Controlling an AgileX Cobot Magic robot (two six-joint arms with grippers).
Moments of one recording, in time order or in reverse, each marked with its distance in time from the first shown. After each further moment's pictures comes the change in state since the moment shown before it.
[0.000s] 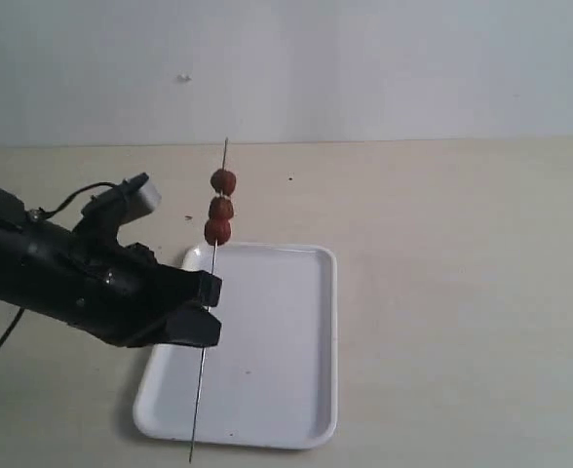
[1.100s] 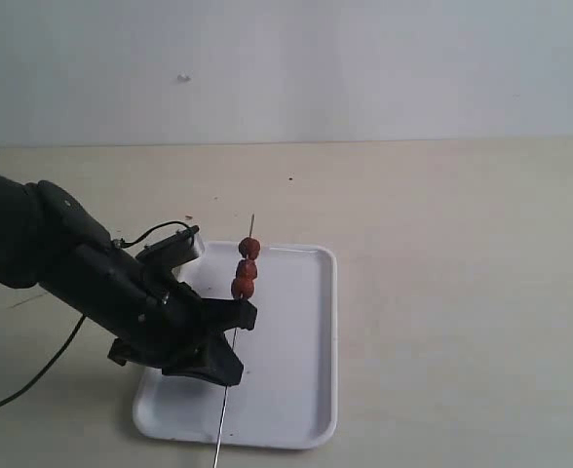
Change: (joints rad) left arm 0.000 0.302 -0.153 0.054 0.077 -0.098; right arm 0.000 0.000 0.000 0.021 0.002 0.002
